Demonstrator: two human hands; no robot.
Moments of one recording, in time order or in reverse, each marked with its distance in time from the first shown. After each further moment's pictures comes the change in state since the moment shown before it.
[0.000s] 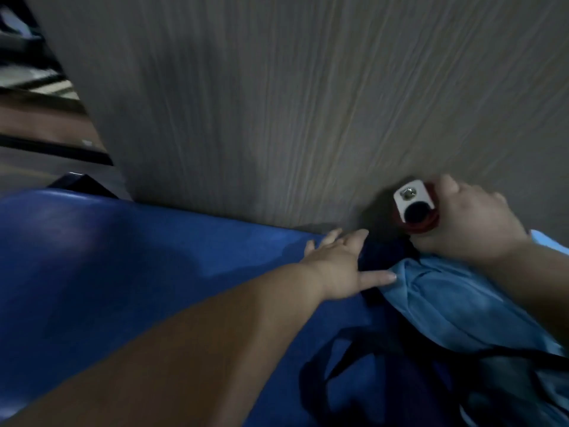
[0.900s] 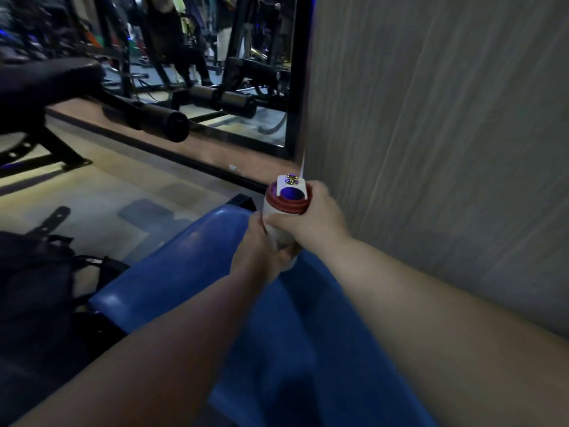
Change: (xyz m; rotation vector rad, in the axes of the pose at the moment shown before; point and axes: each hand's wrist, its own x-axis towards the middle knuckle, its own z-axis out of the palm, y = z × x) left_hand -0.195 -0.274 -0.133 -0.483 0.972 -0.381; right_hand 0.032 -0.445 -0.029 1.236 -0.228 -0.219
